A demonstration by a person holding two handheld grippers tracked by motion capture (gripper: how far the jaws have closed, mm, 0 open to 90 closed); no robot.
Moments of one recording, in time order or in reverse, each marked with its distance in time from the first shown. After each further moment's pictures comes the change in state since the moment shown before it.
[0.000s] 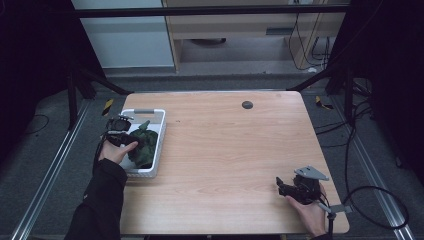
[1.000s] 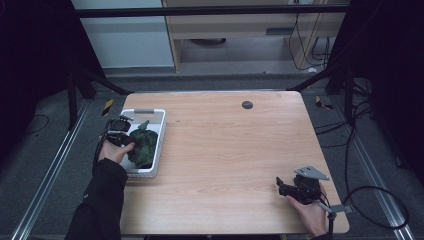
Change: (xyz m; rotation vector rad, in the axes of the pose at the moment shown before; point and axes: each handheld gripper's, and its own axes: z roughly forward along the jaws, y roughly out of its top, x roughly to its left) left arm 0.001 0.001 -0.003 0.052 -0.016 -0.010; right arm -0.001 0.000 0.000 0.001 0.006 0.000
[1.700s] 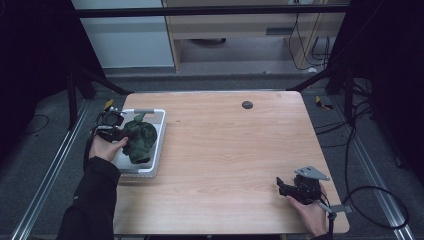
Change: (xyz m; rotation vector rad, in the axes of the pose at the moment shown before) left arm -0.006 0.006 -0.049 -0.107 0.003 0.059; right arm 0.000 0.000 -0.001 0.000 0.001 0.000
